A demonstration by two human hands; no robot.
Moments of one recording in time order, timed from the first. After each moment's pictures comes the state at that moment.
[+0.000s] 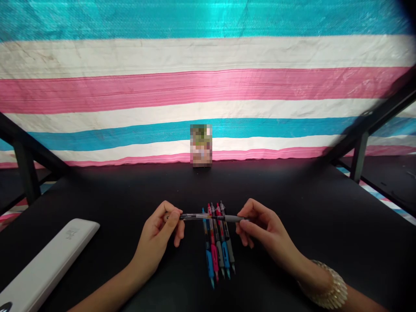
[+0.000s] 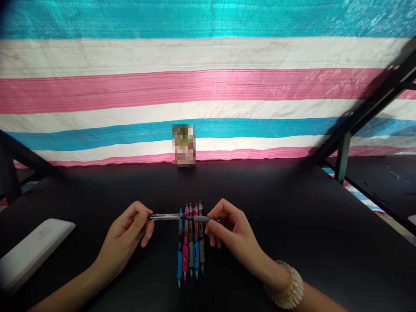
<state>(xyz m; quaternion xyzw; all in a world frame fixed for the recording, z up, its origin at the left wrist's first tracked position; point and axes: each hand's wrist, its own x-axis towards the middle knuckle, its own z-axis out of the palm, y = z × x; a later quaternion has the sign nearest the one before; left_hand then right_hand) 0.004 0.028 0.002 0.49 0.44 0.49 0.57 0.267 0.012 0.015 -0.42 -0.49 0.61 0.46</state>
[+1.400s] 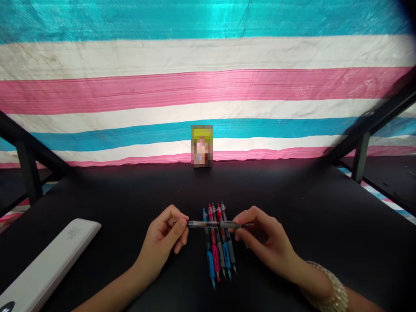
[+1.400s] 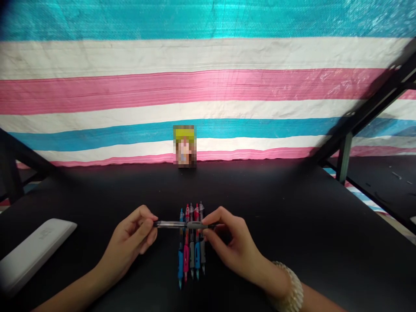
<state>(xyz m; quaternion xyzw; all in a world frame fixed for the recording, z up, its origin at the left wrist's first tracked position) 0.005 0.023 -0.001 0.48 0.42 0.48 0.60 0.270 0.005 0.006 -0.43 -0.66 0.41 0.46</state>
